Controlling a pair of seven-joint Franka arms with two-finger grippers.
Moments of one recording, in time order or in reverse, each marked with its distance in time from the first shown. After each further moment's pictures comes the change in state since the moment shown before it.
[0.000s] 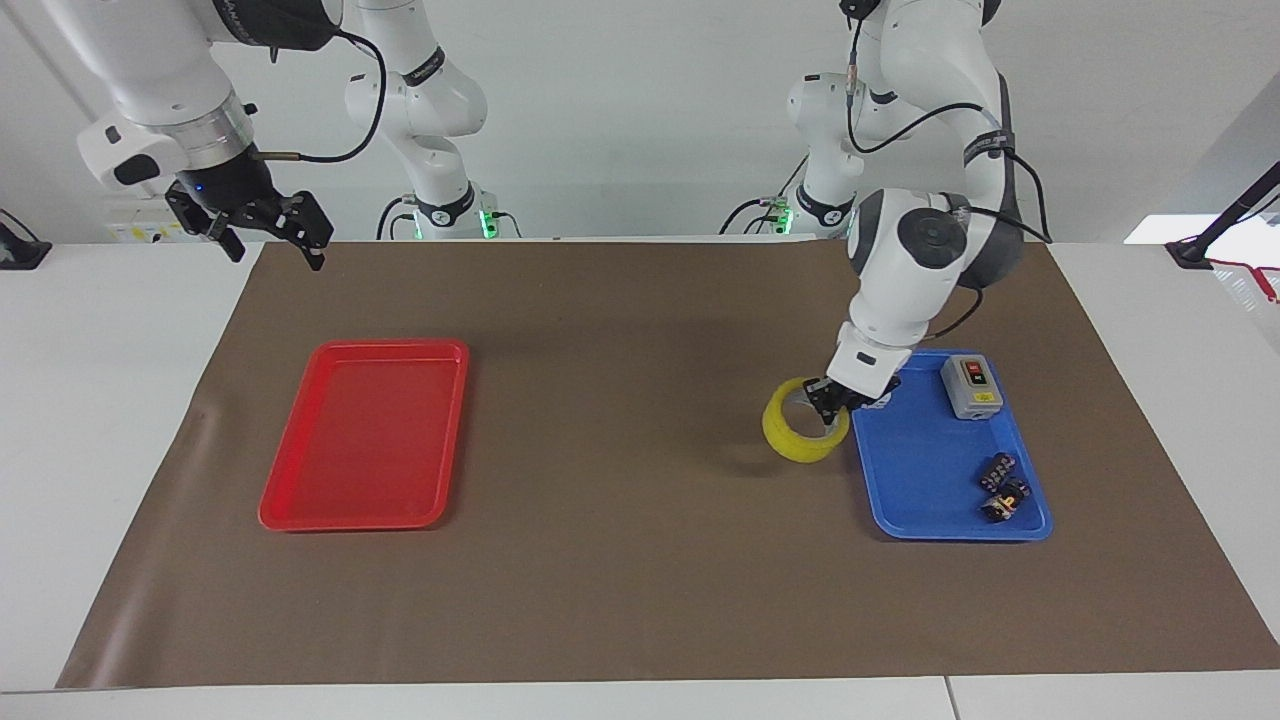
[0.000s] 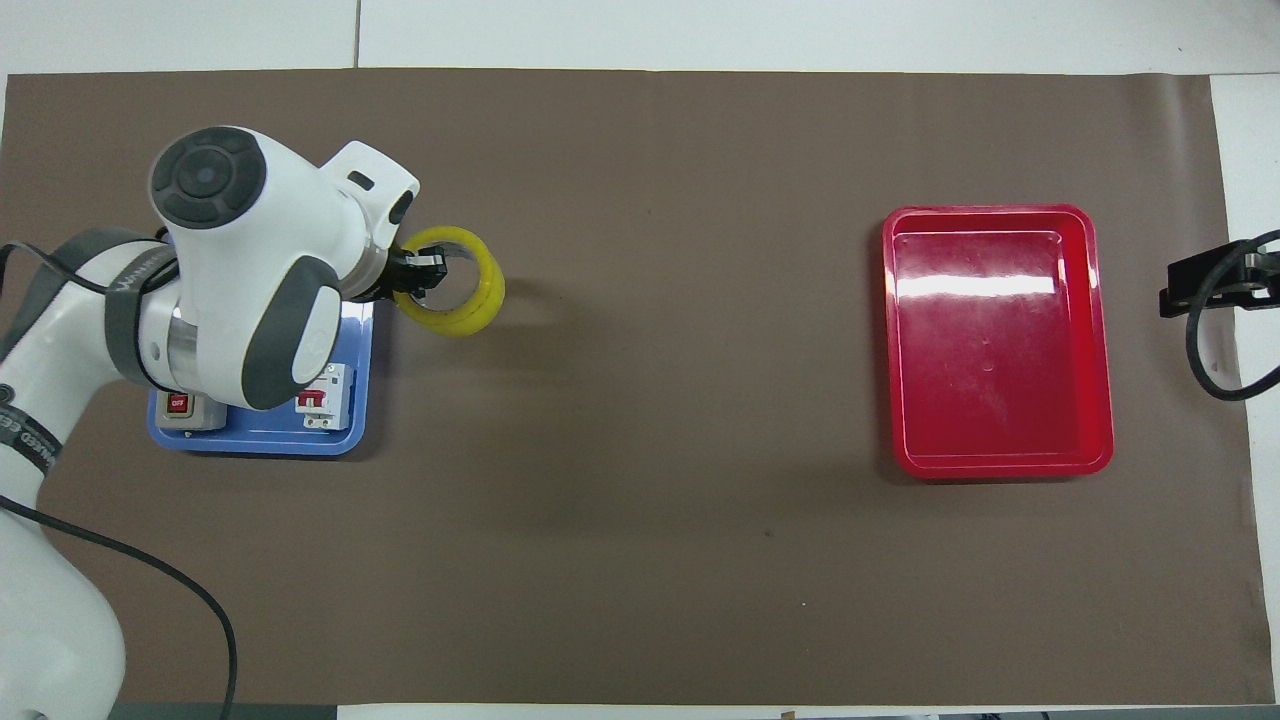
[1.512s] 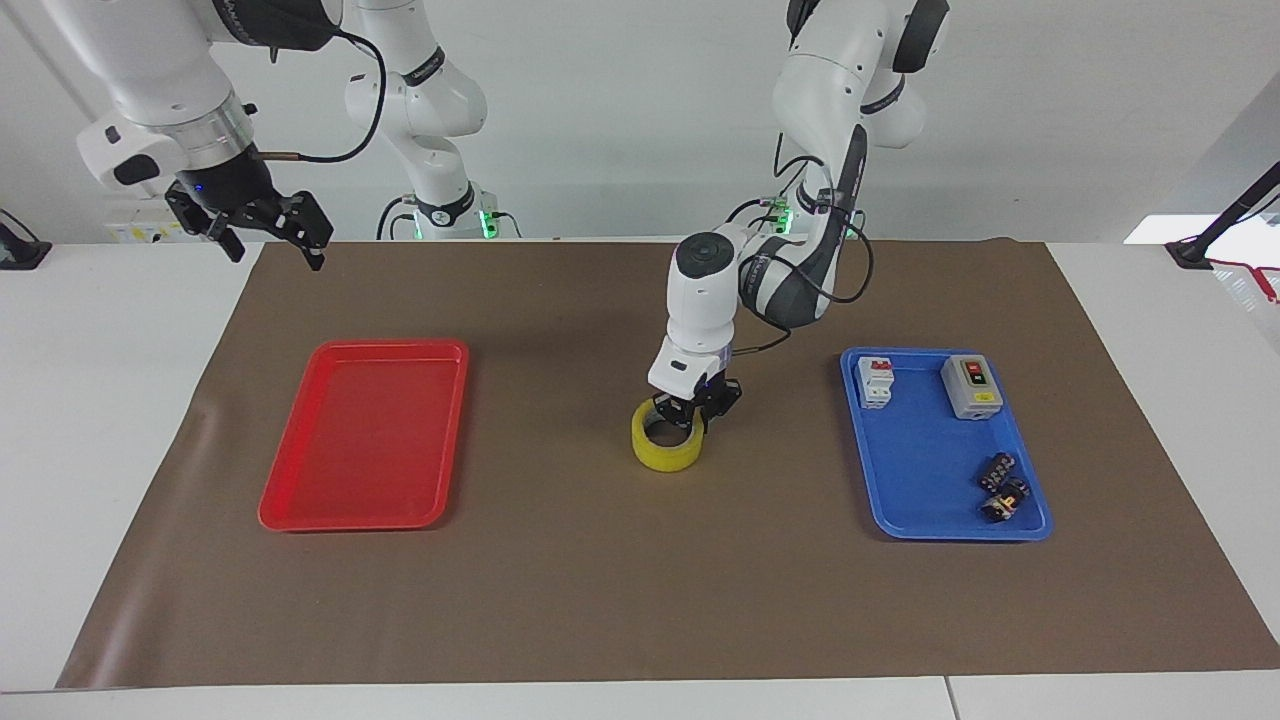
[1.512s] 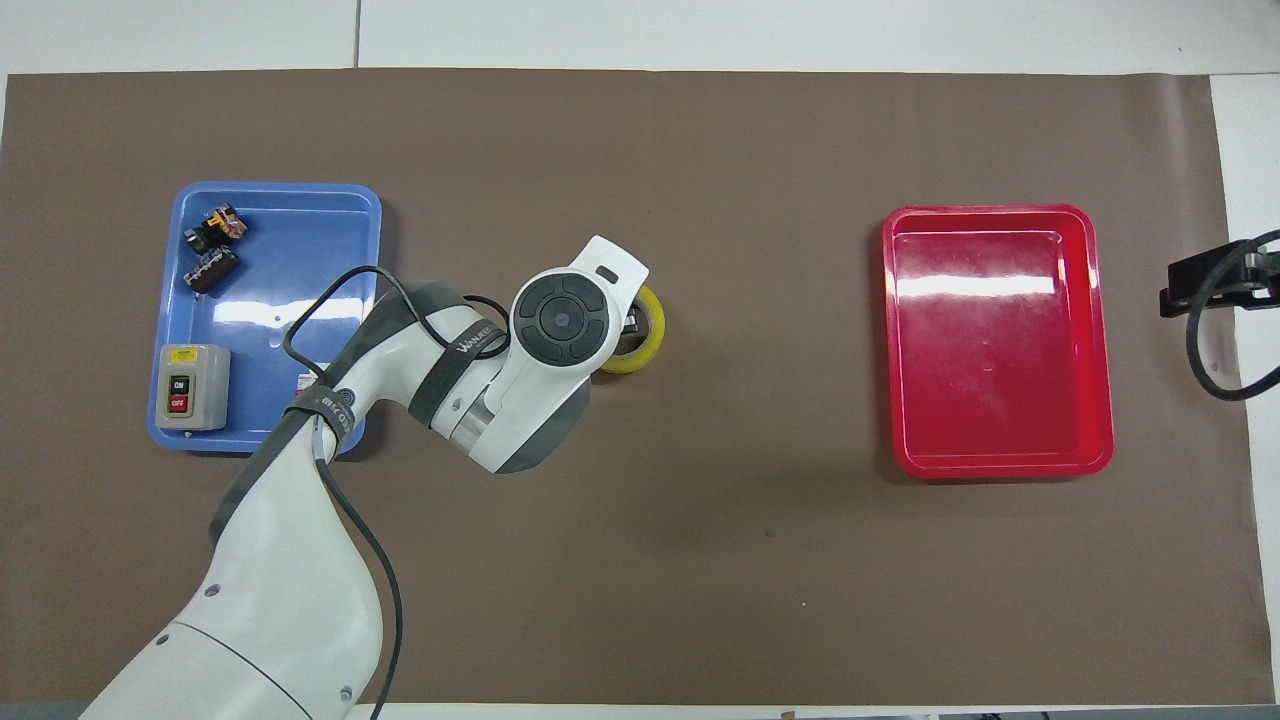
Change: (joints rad) left arm -0.275 0.186 -0.001 0.000 0.146 0.227 -0.353; right arm 0.000 0.000 0.000 0.000 0.000 0.000 0.000
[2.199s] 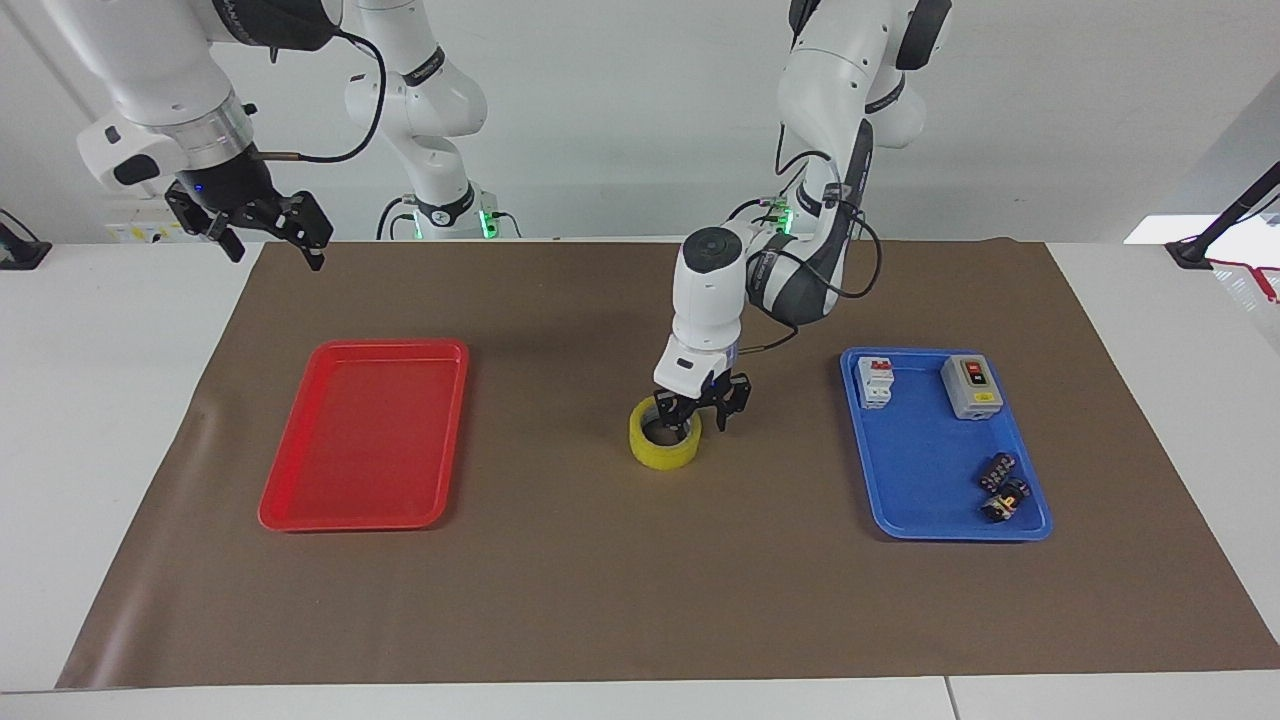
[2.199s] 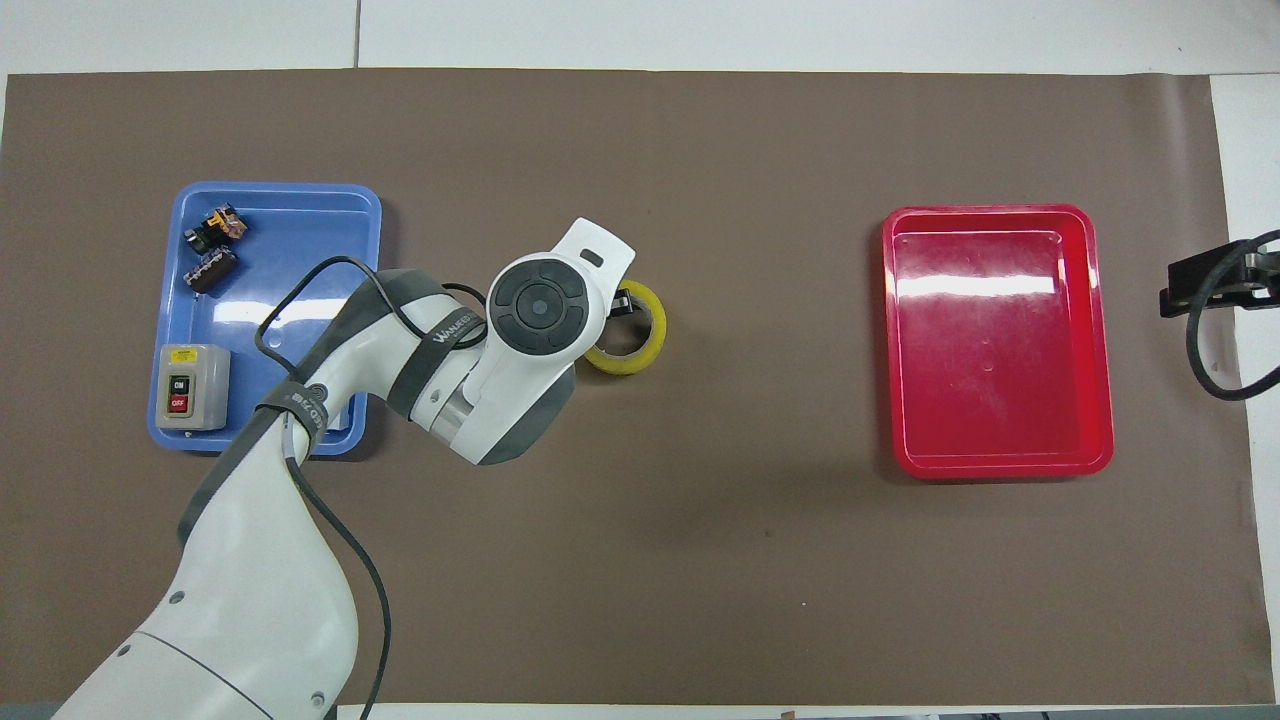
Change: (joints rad) left arm 0.033 -0.036 0.011 0.012 0.000 0.004 0.001; right arm 0.000 0.000 0.000 0.000 0.000 0.000 0.000
